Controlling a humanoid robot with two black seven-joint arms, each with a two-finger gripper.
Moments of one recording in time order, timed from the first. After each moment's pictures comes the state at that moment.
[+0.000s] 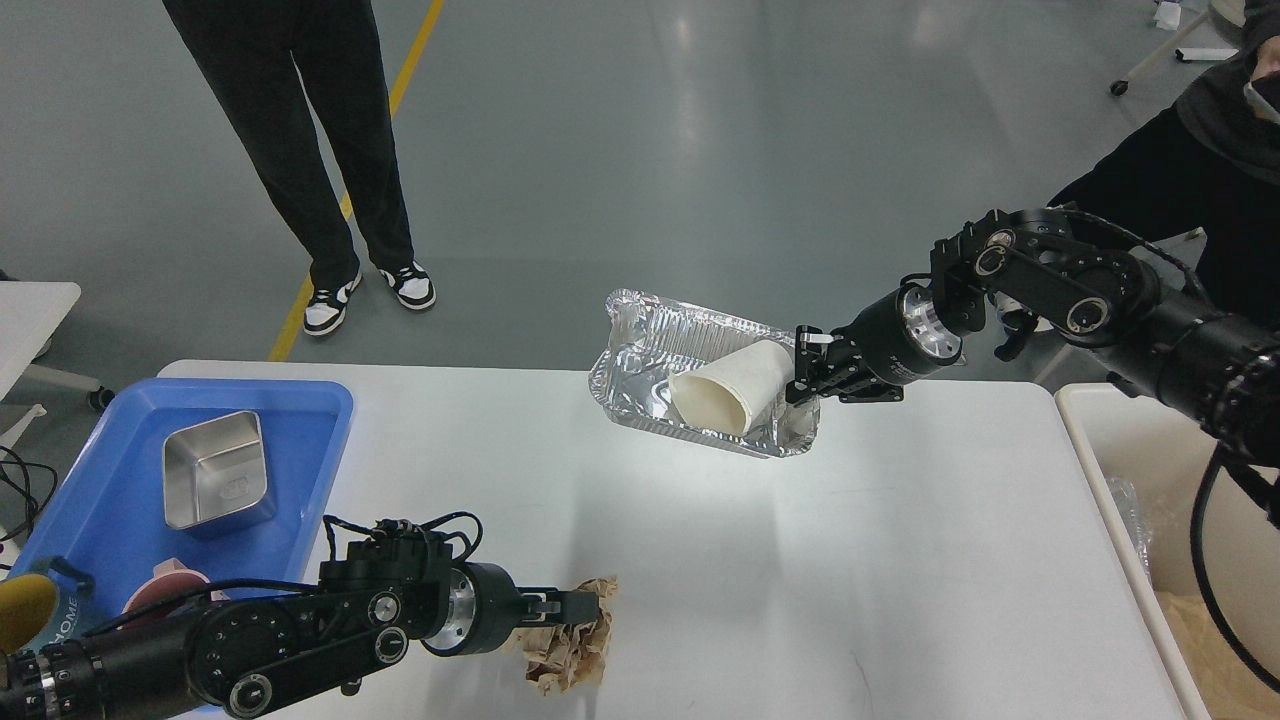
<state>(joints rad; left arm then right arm) -0.67 0.29 -0.13 -1.23 1.22 -0.27 0.28 1.26 -0.27 -0.05 0.64 -0.57 0.88 -0.11</state>
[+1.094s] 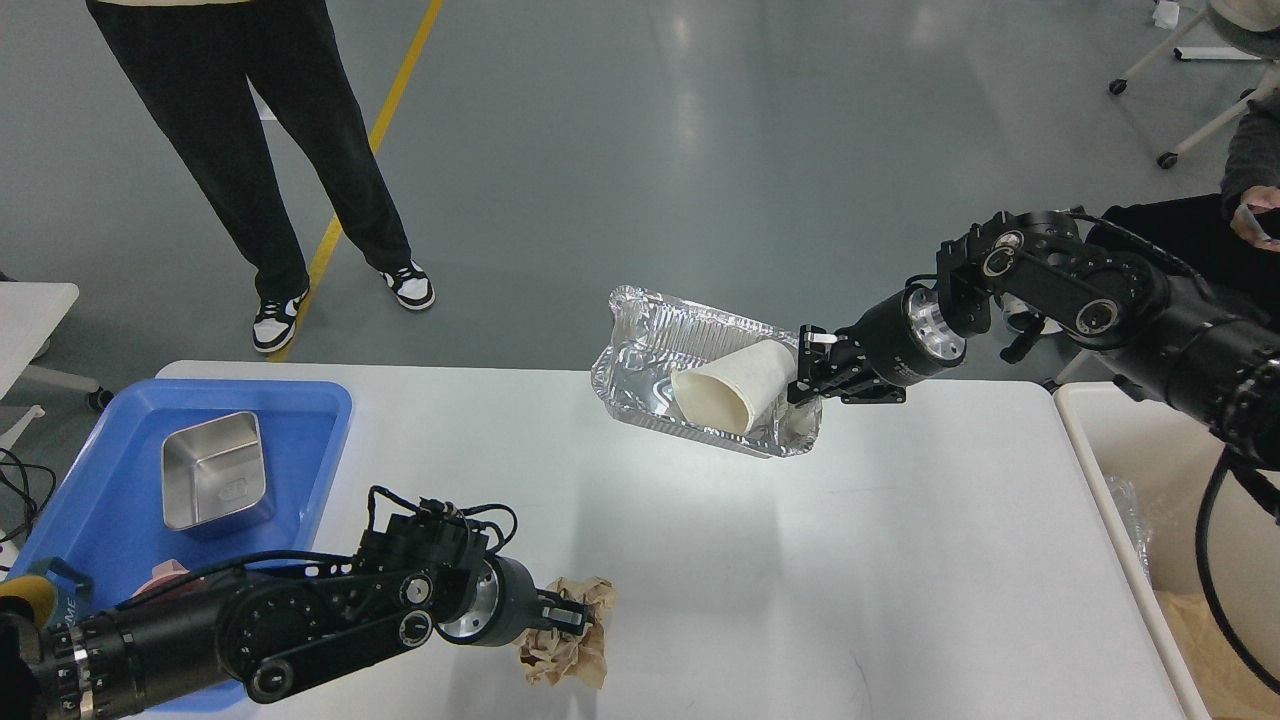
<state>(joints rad) -0.73 0.25 -0.15 -1.24 1.32 -0.45 0.38 1.25 -0.28 -0.03 0.65 -0.57 0.88 -0.11</state>
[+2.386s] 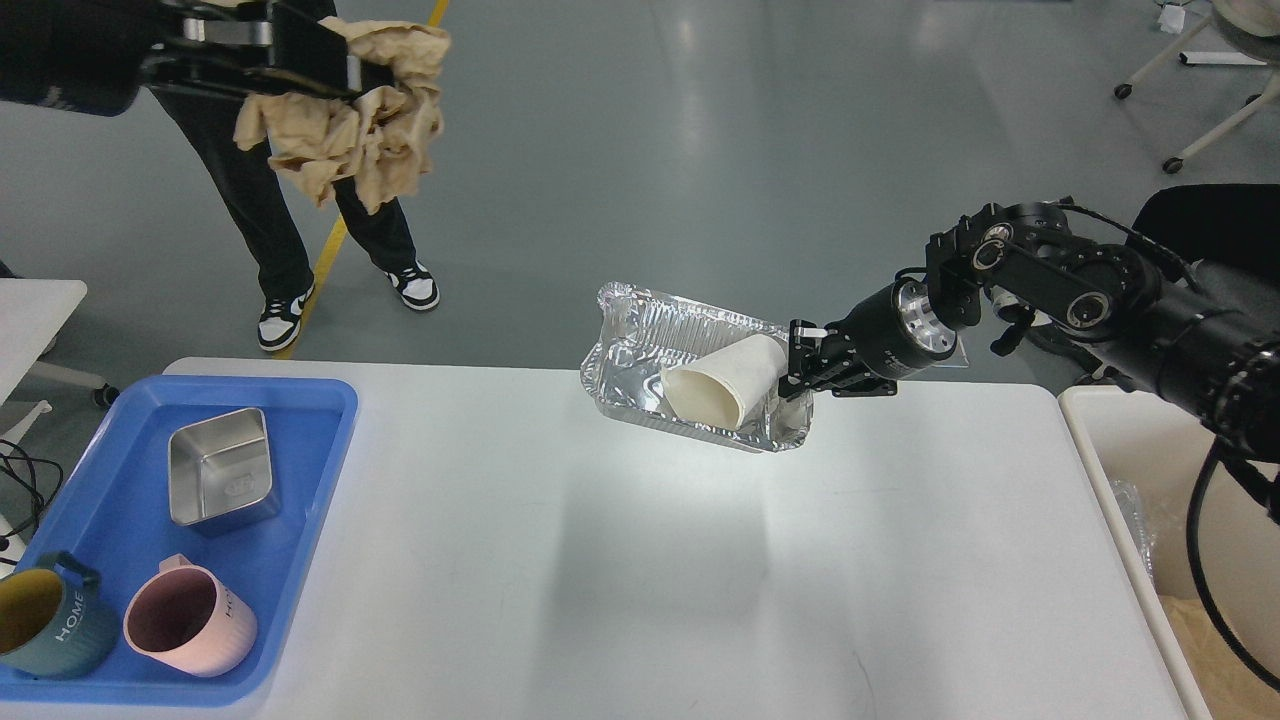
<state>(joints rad) -1.50 0.78 -0.69 -1.47 0.68 -0.96 0.57 1.27 -0.27 -0.03 0.65 -0.58 0.88 -0.12</state>
